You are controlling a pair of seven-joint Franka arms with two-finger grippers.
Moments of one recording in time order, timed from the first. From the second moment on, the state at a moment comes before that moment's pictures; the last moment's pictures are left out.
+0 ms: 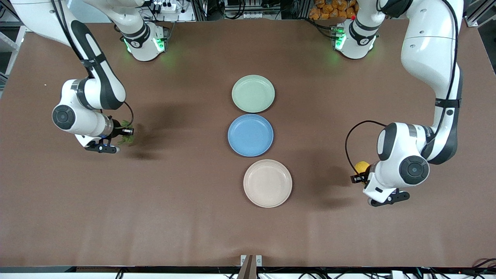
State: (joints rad) left arm -0.16 0.71 -0.01 -1.41 0.06 1.98 -0.40; right arm -0.08 0.28 0.09 -2.25 0.00 2.31 0.13
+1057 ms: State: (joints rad) left arm -0.17 0.71 -0.02 -1.41 0.06 1.98 -0.39; right arm -0.09 0.26 0.08 -1.95 0.00 1.82 0.13
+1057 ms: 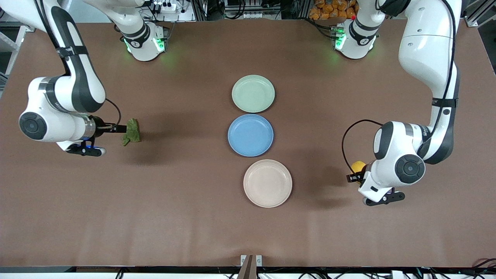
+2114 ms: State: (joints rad) left arm -0.12 0.72 -0.02 -1.44 0.06 1.98 -0.30; right arm -0.09 0.05 0.10 -1.78 0.00 1.52 0.13
